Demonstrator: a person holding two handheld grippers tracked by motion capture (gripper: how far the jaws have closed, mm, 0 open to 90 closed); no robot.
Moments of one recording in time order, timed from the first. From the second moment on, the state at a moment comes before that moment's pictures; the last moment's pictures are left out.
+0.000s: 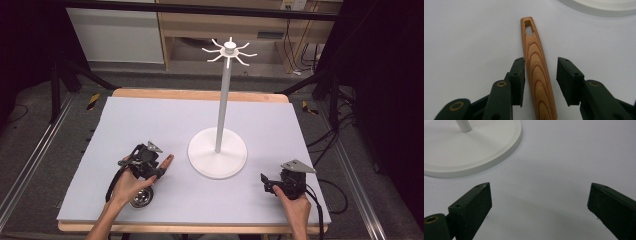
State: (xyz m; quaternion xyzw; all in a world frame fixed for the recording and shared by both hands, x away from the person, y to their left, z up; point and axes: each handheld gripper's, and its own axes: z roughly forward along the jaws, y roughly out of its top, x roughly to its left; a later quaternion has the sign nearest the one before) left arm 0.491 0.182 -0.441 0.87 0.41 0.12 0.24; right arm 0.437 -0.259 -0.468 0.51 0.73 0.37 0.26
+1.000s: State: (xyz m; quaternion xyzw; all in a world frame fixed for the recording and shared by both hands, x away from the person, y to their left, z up) left arm 0.499 0.175 -0.456 0.87 0.42 0.11 0.22; right arm 0.437 -0.261 -0.467 0.51 0.73 0.37 0.26
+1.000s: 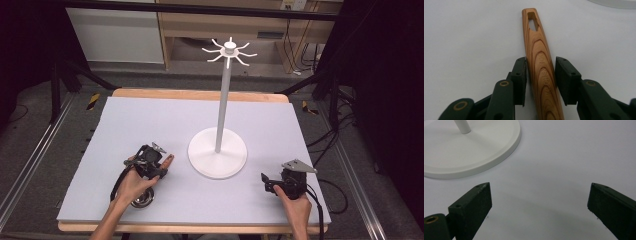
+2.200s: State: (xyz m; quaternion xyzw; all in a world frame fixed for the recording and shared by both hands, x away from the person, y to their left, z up) left arm 0.481 0.189 -0.431 0.86 0.42 0.12 0.26; right arm 0.436 -0.263 -0.466 0.52 0.73 0.37 0.25
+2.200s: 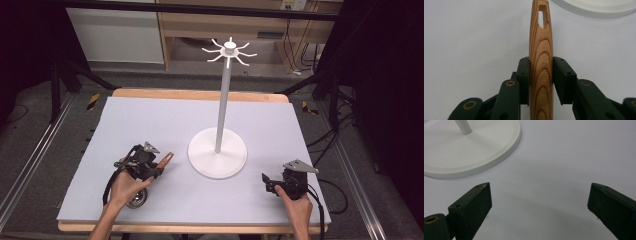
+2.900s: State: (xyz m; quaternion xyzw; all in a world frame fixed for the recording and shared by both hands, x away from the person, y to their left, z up) left arm 0.472 0.192 -0.416 0.86 0.40 0.14 0.29; right arm 0.435 -0.263 -0.465 0.52 0.73 0.37 0.25
